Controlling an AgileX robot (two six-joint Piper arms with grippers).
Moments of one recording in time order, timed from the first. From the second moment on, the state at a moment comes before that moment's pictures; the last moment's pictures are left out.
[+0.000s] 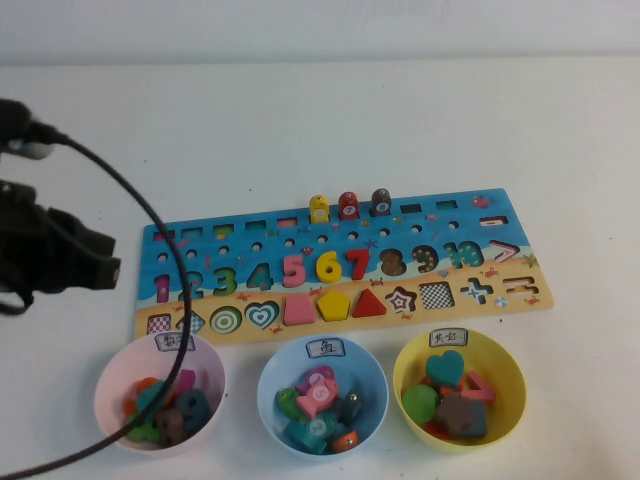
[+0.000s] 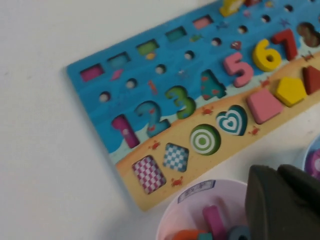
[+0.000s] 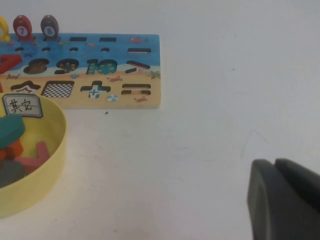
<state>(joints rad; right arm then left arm) 0.10 -0.01 0.03 0.14 0.37 -0.10 -0.16 1.10 -0.92 -0.35 0.76 0.39</state>
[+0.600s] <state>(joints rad) 0.10 -0.01 0.03 0.14 0.37 -0.10 -0.32 1.79 -1.60 -0.33 1.19 1.03</state>
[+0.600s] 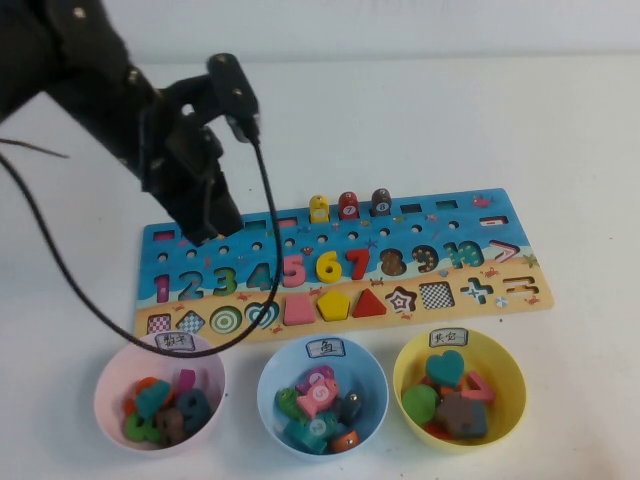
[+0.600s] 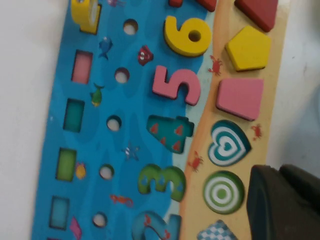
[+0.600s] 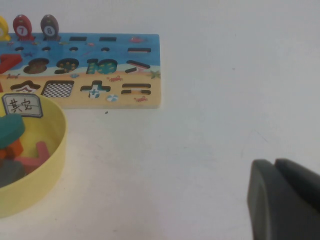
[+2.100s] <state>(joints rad) 0.10 -0.01 0.03 0.14 0.37 -0.10 -0.47 2.23 -1.90 -0.12 1.14 1.20</state>
